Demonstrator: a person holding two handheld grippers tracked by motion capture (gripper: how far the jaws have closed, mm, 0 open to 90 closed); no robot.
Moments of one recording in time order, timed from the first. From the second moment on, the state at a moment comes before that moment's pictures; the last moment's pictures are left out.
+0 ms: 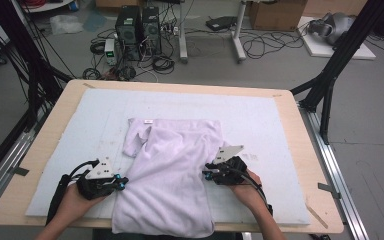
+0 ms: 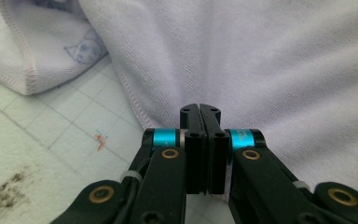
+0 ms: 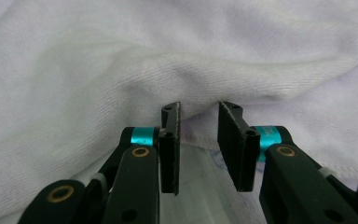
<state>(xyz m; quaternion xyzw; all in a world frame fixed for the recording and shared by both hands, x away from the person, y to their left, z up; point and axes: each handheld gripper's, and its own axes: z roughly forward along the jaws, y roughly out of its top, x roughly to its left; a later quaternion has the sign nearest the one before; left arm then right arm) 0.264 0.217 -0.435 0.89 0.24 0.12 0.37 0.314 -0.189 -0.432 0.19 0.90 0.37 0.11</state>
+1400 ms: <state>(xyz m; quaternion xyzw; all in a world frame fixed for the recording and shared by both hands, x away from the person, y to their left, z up) 0.268 0.203 -0.438 0.89 0.23 0.10 0.39 0.273 -0.211 -0.437 0.17 0.91 0.38 0.06</state>
